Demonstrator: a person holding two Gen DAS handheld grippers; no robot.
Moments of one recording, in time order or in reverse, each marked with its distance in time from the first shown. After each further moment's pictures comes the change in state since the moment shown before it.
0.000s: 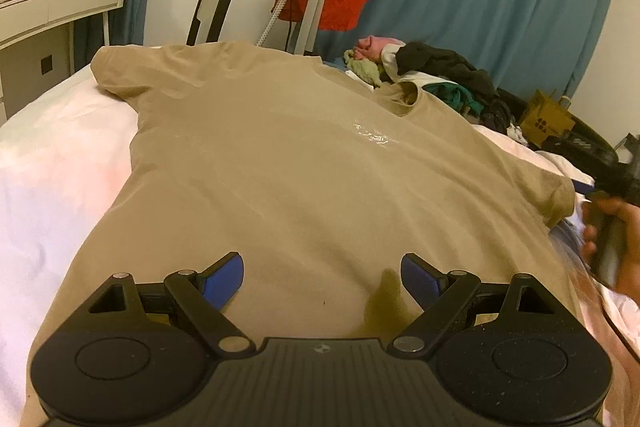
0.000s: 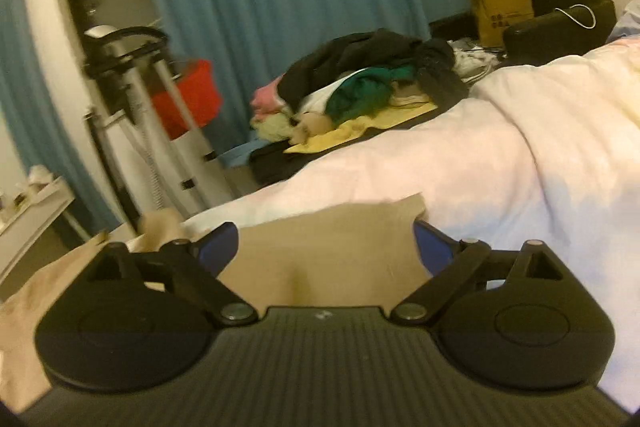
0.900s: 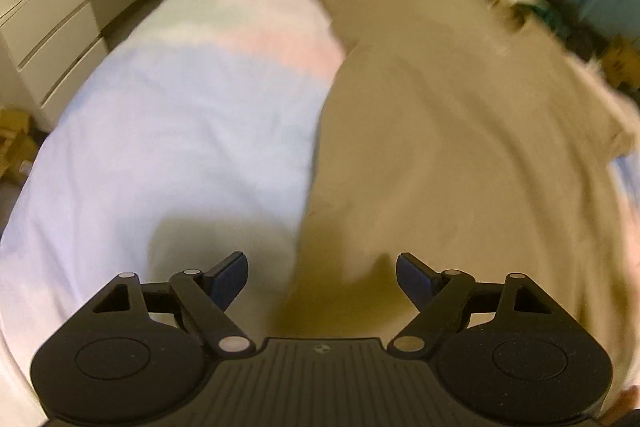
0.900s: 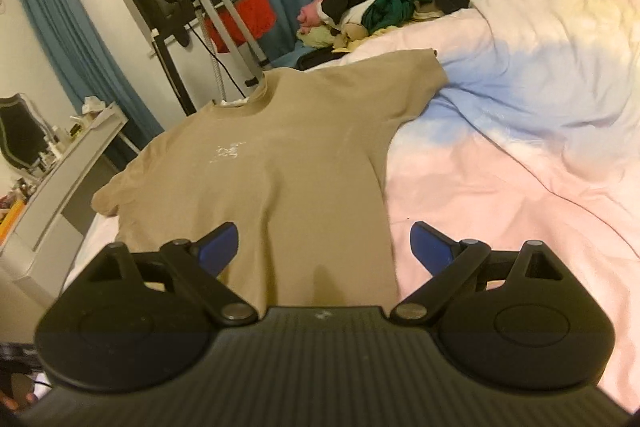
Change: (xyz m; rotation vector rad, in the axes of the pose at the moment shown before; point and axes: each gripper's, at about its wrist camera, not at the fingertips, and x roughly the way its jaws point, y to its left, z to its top) left arm -0.091 0.099 -0.010 -0.078 0.425 0.240; right arm -0.227 0.065 -0.087 0.008 0.236 0.053
